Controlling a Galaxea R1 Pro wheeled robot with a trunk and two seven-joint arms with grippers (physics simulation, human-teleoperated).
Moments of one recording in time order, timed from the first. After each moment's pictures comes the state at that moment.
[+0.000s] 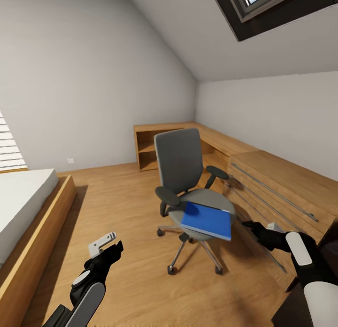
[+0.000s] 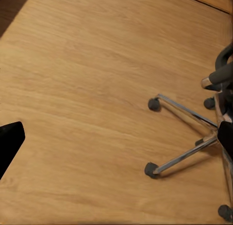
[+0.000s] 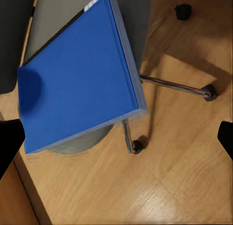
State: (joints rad) left arm -0.19 0.13 -0.37 -1.61 0.81 0.30 0.86; right arm -0.63 -0.23 -0.34 -0.85 -0.76 0.81 -0.06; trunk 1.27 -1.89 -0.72
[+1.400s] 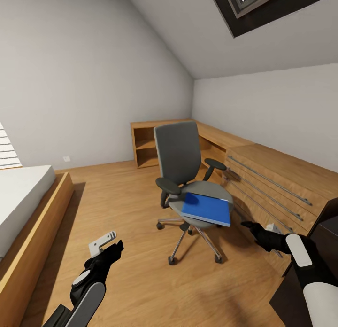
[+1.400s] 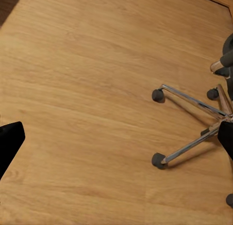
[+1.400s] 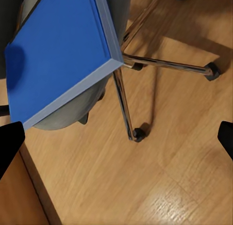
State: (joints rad) left arm -0.19 0.12 -0.37 -1.62 0.81 0.30 0.86; right arm -0.63 -0.23 -0.36 -0.82 -0.76 0.80 -0.01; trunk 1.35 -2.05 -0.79
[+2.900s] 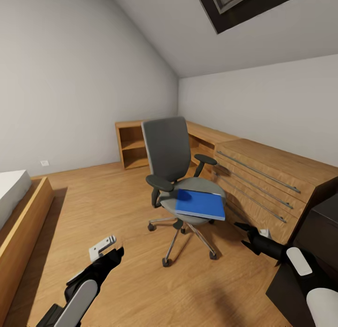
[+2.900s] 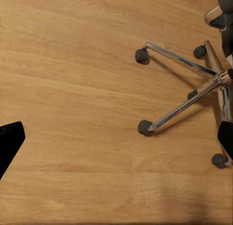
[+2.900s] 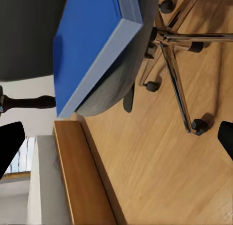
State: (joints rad) left arm -0.19 0.16 -0.35 -1.61 1.00 0.37 0.86; right arm -0.63 -0.26 -0.36 -0.61 -0.77 0.81 0.44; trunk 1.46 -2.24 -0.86
